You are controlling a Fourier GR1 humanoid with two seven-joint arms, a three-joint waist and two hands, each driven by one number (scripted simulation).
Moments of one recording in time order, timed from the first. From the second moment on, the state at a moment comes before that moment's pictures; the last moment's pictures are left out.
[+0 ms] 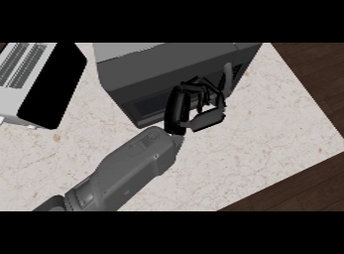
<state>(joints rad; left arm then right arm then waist) -0.90 0.00 -0.80 -0.79 0.97 0.59 -0.72 -0.18 -0.57 -0.17 -1.74 -0.79 0.65 -0.14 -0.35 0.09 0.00</state>
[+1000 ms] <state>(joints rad) -0.92 0.00 -0.83 -0.76 1.02 0.58 -0.78 -0.20 -0.64 -0.17 -1.74 -0.90 0.70 -0.09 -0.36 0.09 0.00</state>
